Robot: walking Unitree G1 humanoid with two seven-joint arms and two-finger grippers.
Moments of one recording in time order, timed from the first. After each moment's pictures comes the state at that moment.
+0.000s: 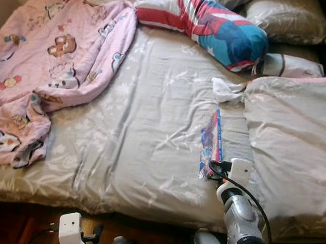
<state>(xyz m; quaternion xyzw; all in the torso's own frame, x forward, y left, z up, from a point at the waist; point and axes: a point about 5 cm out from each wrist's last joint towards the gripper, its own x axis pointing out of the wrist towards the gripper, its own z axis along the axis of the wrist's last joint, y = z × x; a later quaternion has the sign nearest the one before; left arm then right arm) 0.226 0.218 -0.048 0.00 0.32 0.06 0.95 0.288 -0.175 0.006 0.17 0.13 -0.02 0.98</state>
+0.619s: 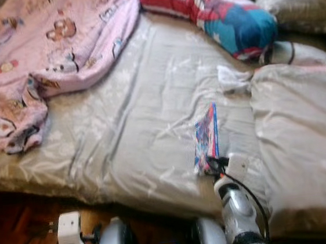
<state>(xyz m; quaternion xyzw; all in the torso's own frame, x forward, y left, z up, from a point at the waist) 0.227 0.221 -0.047 0.01 0.31 0.06 0.95 0.295 -0.173 0.012 0.17 0.12 -0.02 0.98</state>
